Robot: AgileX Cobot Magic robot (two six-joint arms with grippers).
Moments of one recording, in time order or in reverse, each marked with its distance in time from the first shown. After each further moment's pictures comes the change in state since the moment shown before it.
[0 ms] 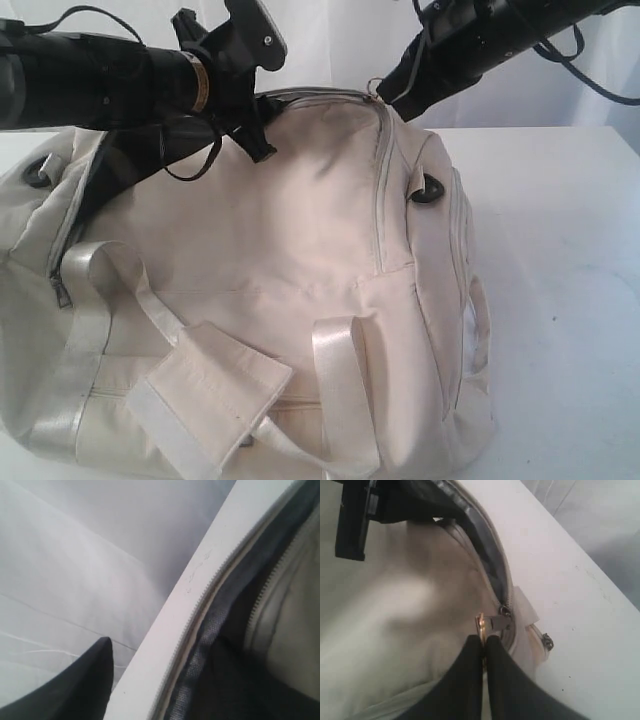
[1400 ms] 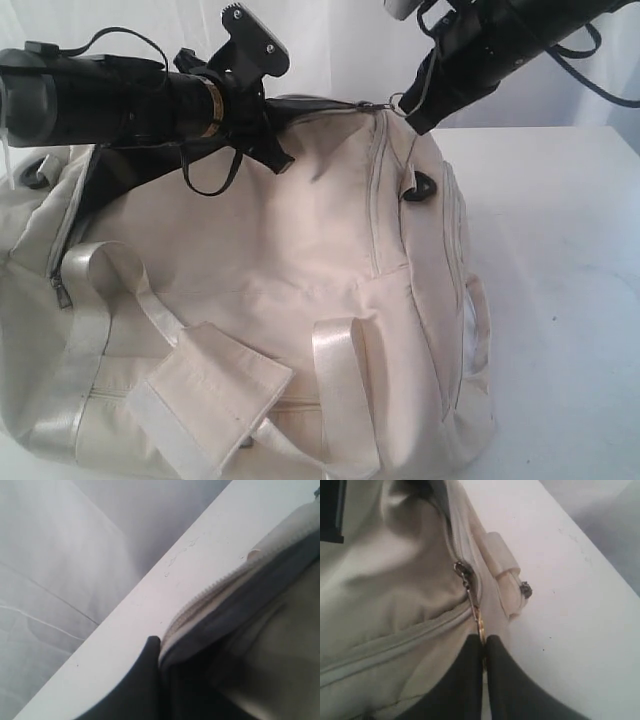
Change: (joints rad) left arm -0.014 0.050 -0.002 -0.143 0.059 -0.105; right arm 0.004 0.000 0.000 -0.211 0.002 0.150
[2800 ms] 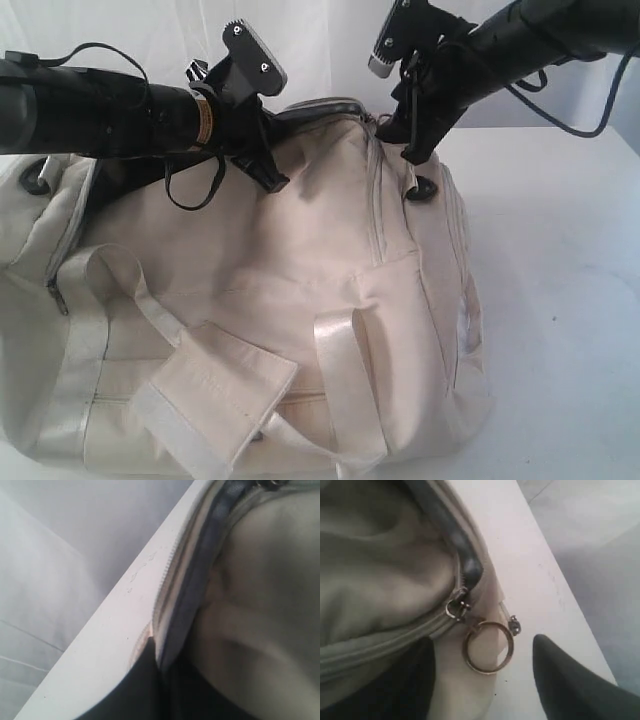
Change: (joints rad) left arm 0.028 -0.015 0.063 0.116 -0.224 -0.022; right arm -0.002 0.136 0.002 0.164 -0.192 -0.463
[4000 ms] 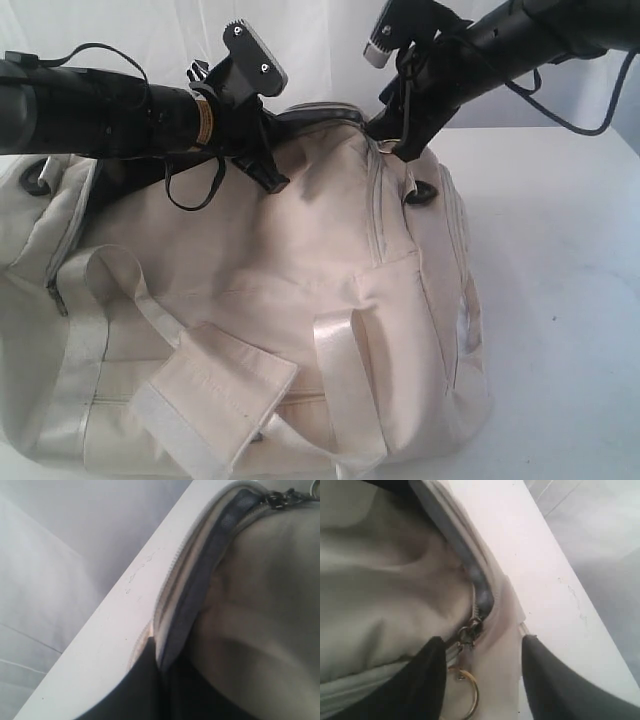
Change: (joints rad) left arm 0.000 0.000 0.001 0.002 -0.008 0.000; right arm 0.000 -0.003 0.000 0.092 0.049 -0.018
